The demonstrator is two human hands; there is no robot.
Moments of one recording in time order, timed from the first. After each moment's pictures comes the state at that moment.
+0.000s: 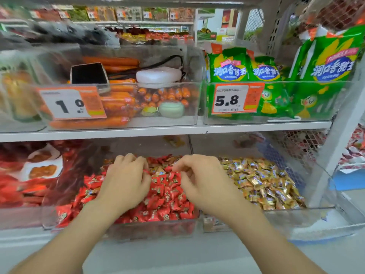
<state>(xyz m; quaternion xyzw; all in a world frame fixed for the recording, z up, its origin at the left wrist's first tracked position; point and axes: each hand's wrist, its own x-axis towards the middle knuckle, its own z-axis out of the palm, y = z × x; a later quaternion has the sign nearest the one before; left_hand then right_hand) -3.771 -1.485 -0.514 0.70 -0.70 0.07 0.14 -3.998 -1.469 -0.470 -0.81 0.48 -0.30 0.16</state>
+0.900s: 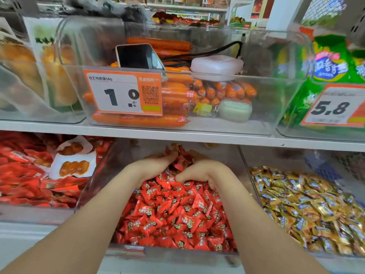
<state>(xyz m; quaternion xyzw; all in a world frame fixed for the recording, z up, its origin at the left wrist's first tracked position) -3.700 -1.582 -0.533 0.71 -0.52 -0.43 0.19 -3.874 -1.601 -0.511 -0.67 0.62 -0.03 0.41</state>
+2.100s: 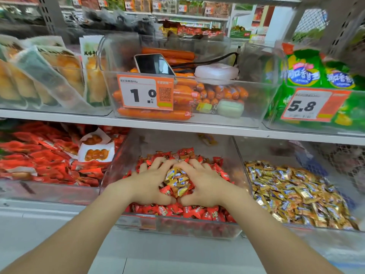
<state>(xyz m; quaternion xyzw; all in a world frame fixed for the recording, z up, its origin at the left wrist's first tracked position) -3.685 -1.487 -0.526 0.63 -0.74 -0.22 -0.01 -3.898 -1.525 -0.525 -0.88 0.43 -0.02 0.19</state>
